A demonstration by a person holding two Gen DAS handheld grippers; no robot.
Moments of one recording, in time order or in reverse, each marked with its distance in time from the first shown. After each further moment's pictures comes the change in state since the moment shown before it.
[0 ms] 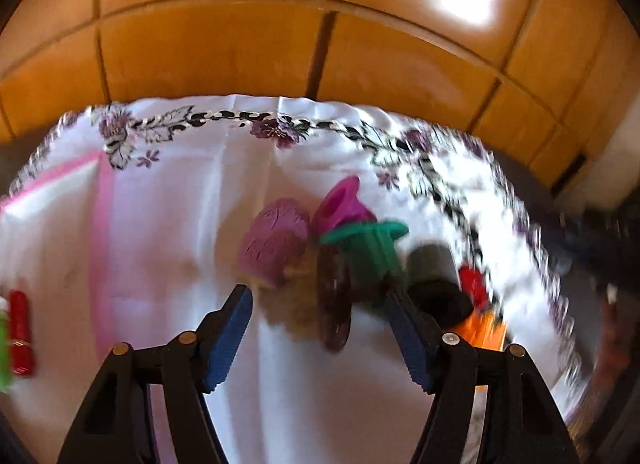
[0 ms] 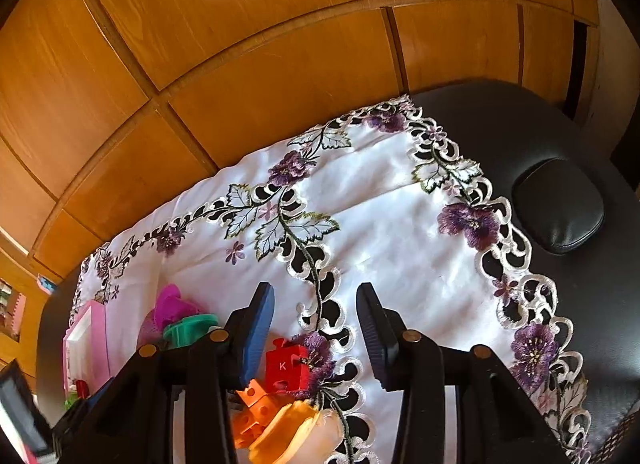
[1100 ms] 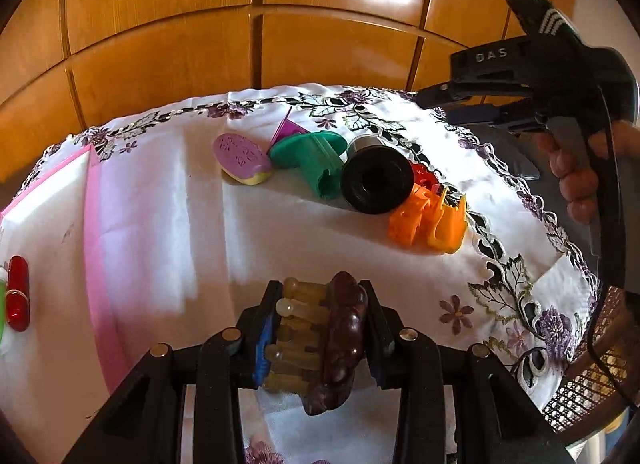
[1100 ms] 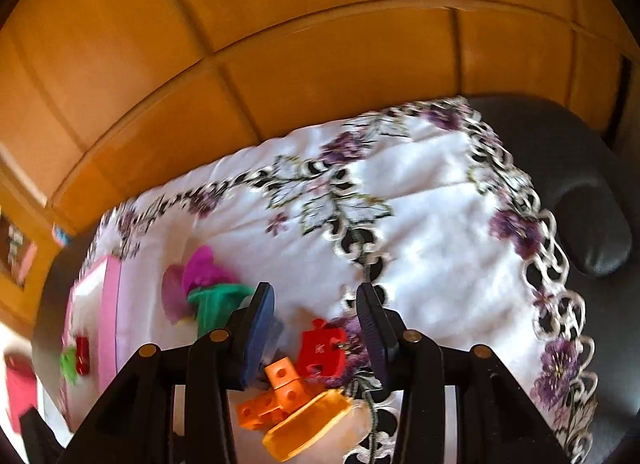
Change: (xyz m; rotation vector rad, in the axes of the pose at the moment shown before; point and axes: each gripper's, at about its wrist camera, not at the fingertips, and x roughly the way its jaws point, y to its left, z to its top) left arm -0.035 -0.016 -0.099 0.276 -0.064 -0.057; right arm 0.010 0.042 -0.023 -0.228 0.019 0.070
